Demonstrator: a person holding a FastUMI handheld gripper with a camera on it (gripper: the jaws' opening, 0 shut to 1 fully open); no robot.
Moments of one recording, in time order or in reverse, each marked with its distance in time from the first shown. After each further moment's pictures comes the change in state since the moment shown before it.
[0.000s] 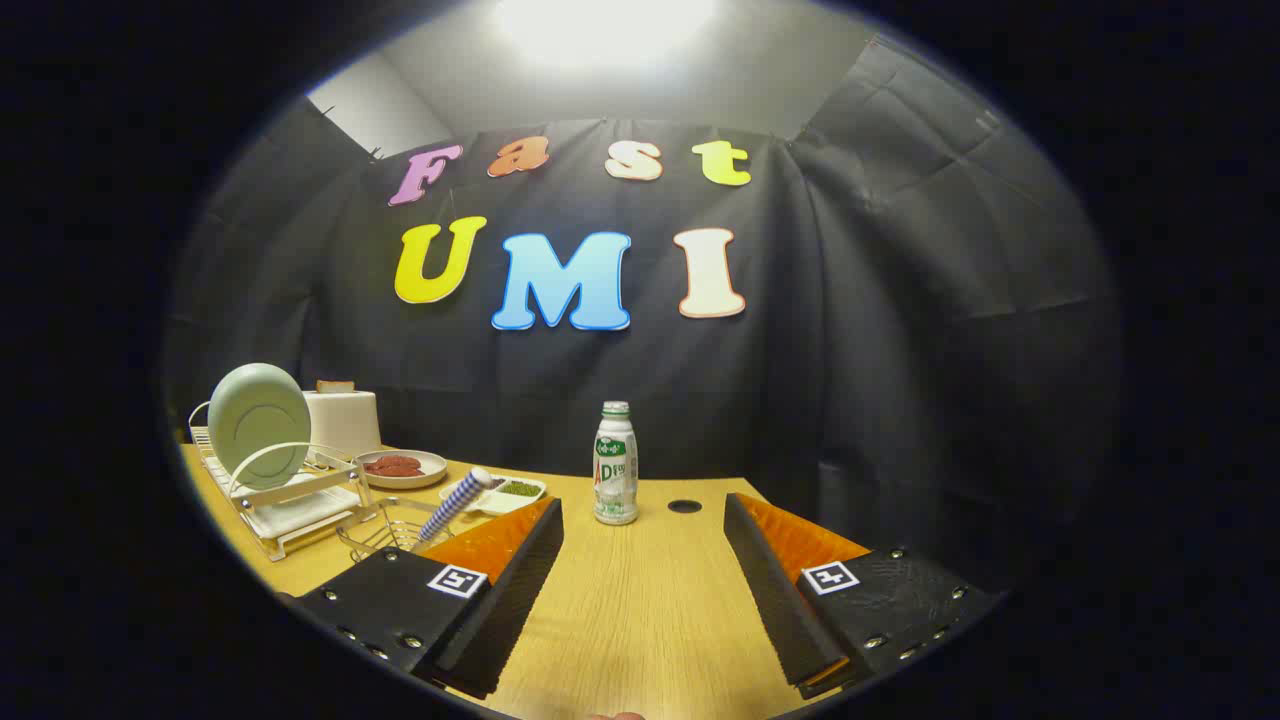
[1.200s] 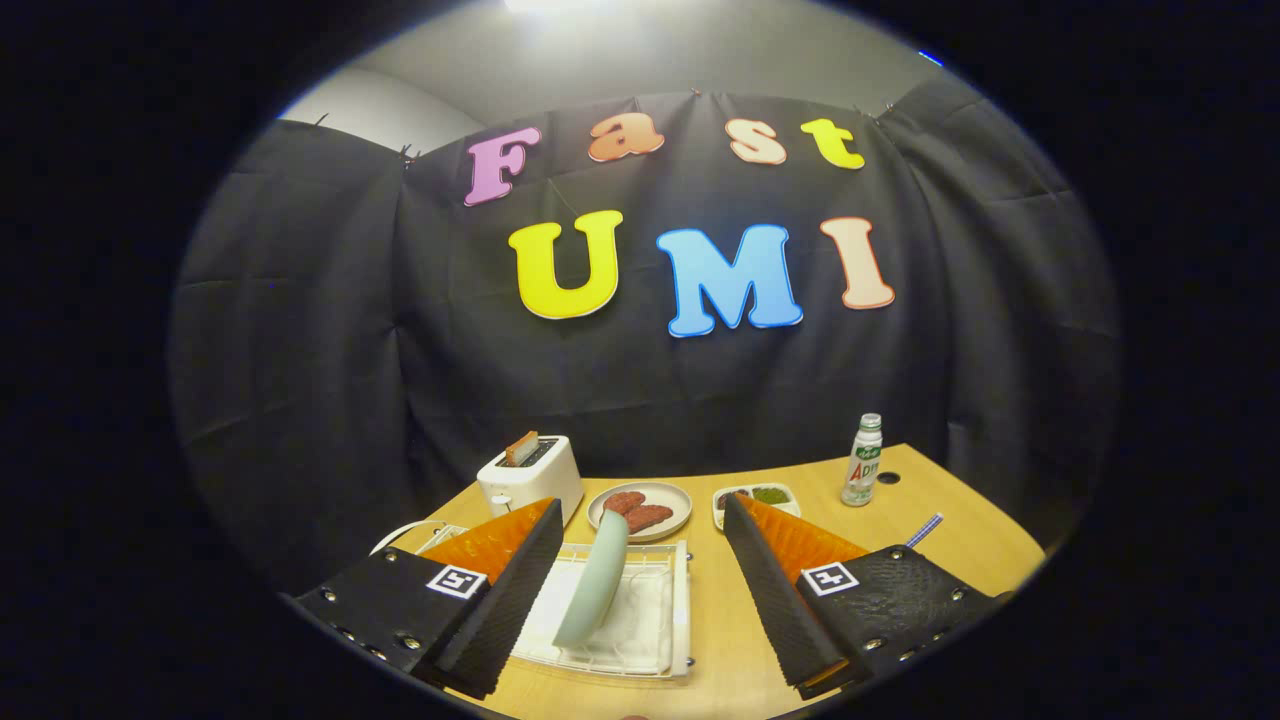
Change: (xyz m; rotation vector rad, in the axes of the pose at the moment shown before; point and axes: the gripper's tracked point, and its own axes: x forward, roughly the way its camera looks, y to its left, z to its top) arm -0.022 0.373 0.123 0.183 0.282 0.156
